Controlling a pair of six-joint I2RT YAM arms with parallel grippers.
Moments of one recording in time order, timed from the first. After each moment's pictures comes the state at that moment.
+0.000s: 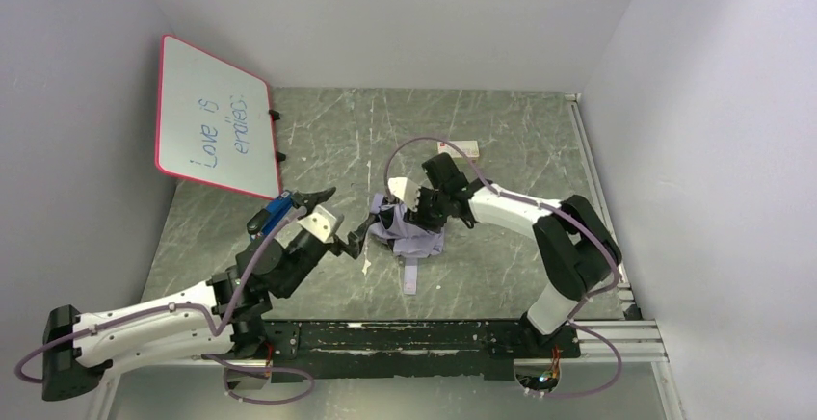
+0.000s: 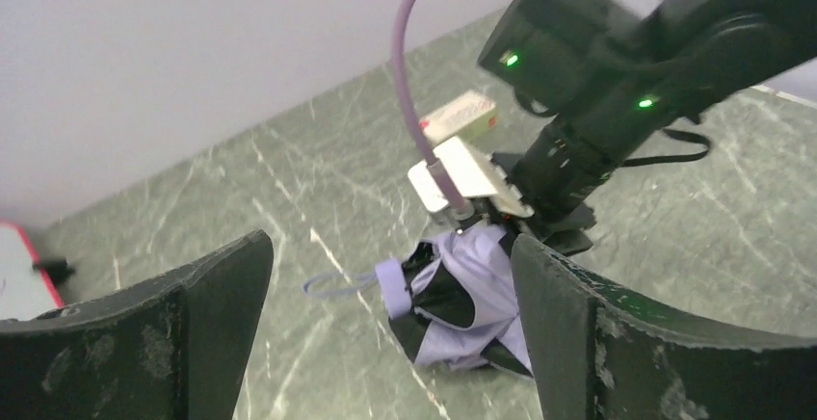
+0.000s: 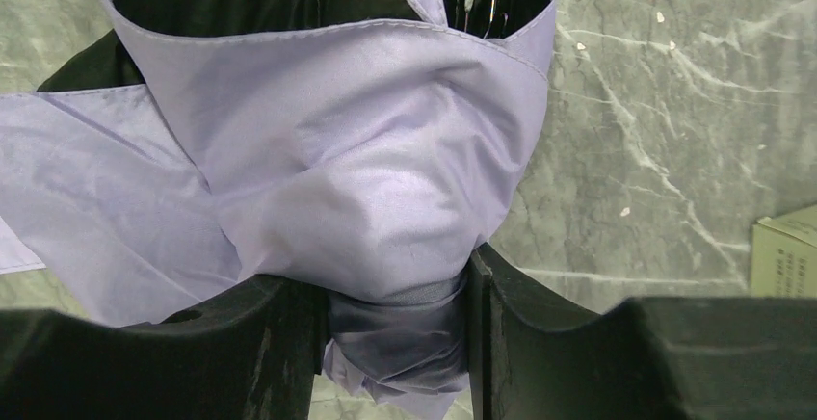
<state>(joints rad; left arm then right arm) -1.17 0.65 0.44 0.35 -0.53 0.21 0.62 1.69 0.96 -0.30 -0.30 -0.76</state>
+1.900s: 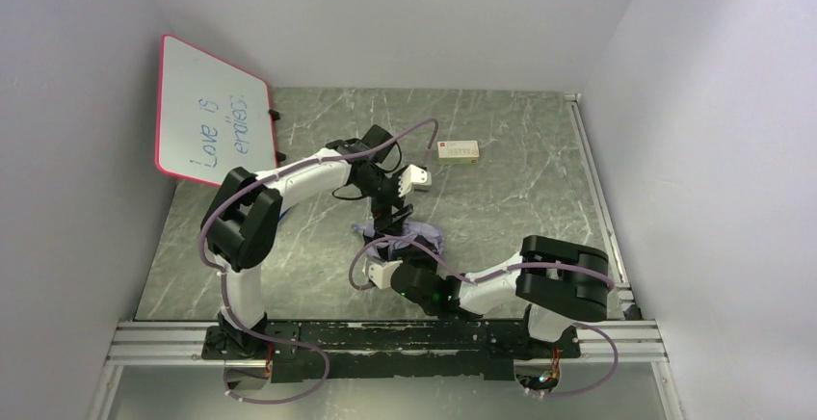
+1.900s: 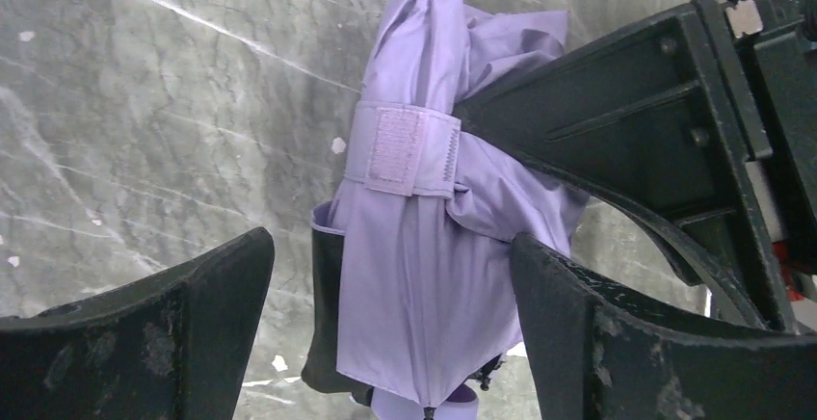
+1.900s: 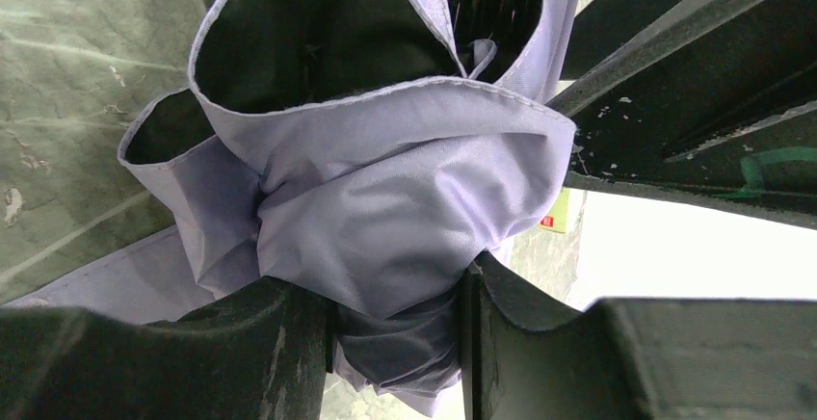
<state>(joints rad) -0.67 1.91 1.39 -0.65 0.68 0.67 1.30 1.62 0.44 0.47 0.76 -0.74</state>
